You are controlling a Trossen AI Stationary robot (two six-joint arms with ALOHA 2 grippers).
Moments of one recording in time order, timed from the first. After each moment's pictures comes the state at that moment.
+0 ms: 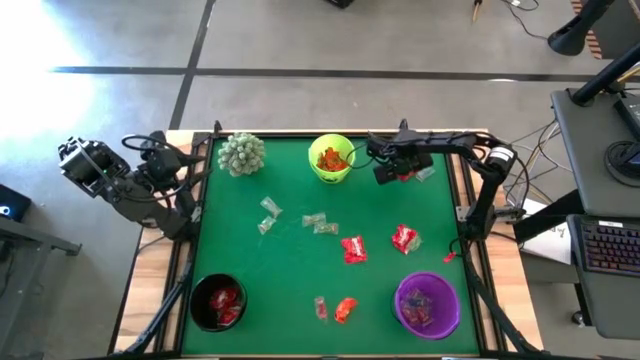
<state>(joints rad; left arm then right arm) -0.63 0.92 1.52 -1.57 -1.01 -0.70 -0.62 1.82 1.11 -0.94 0.31 0.70</state>
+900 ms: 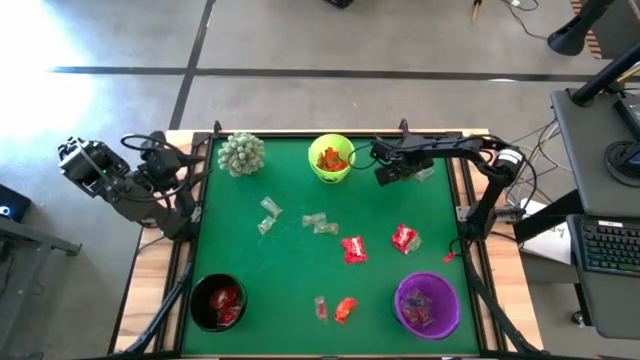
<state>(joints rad) -0.63 0.92 1.52 -1.56 -1.01 -0.70 -0.63 1.84 0.98 -0.74 0.36 0.63</state>
